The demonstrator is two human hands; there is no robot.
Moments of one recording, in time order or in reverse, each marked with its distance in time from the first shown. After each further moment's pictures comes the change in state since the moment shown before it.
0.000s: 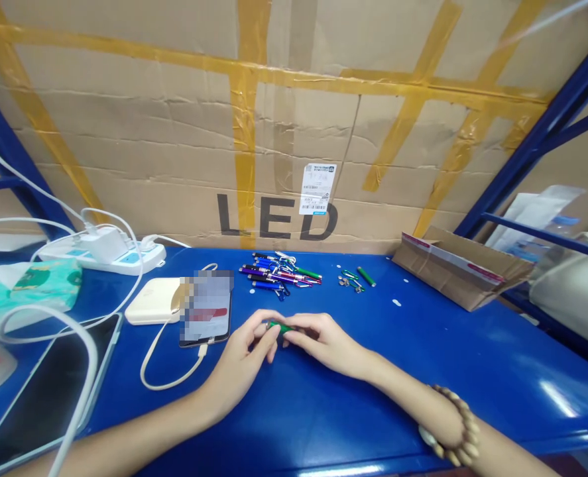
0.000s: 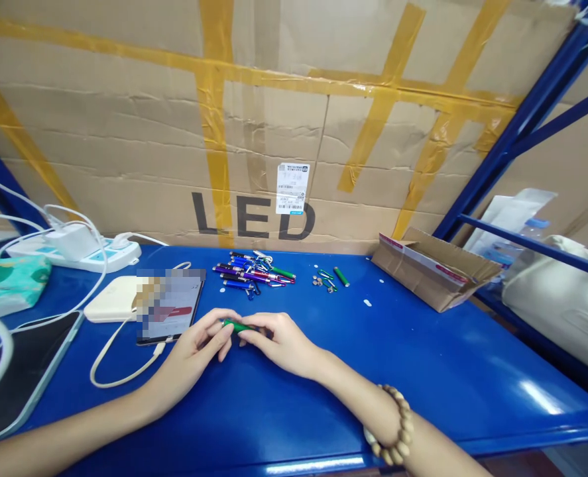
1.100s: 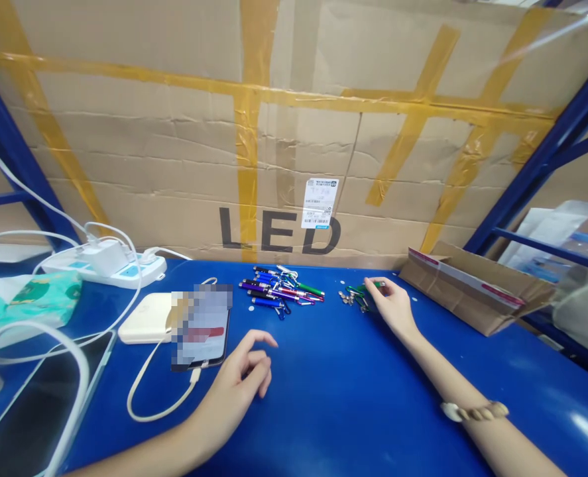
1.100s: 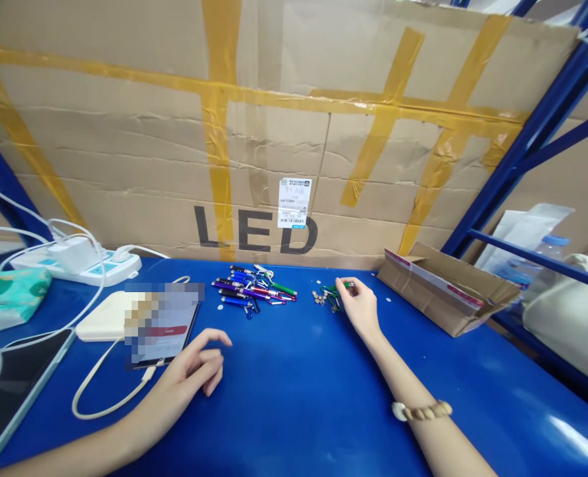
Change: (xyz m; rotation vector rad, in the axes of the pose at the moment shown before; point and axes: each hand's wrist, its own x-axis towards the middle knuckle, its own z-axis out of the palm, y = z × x) left_hand 0.000 -0.001 -0.001 -0.059 -0.031 -0.130; right_hand -0.009 0.108 -0.114 -0.295 0.940 0.383
